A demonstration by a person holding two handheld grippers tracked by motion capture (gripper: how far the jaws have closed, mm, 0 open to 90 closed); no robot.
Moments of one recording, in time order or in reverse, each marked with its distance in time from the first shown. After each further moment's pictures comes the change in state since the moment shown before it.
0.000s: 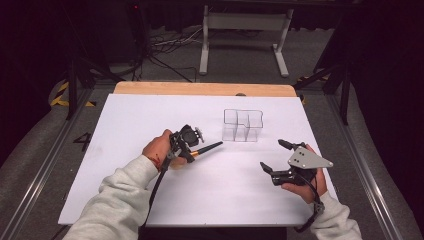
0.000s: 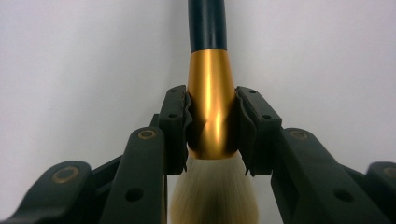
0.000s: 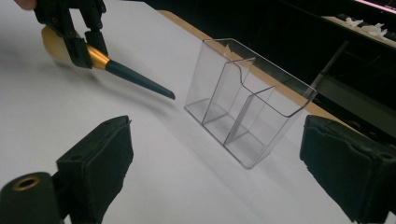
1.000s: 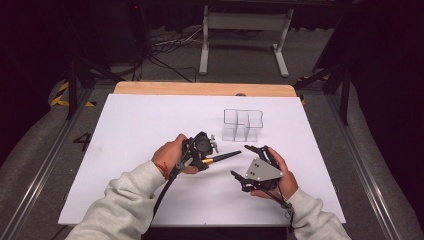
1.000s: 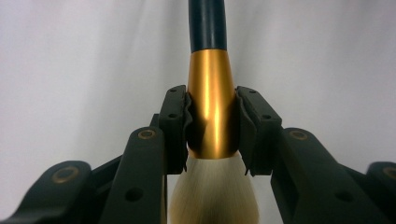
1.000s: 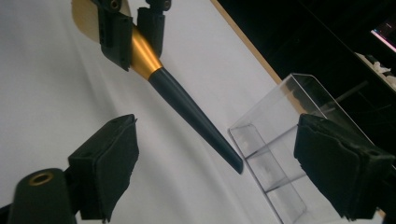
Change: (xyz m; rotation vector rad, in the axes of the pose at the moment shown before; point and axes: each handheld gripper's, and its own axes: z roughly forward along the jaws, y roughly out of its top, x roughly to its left) left arm -0.048 0.023 -0.015 -0.056 -0.010 0.174; right arm 0.067 0.027 0.053 0.076 0.044 -0.316
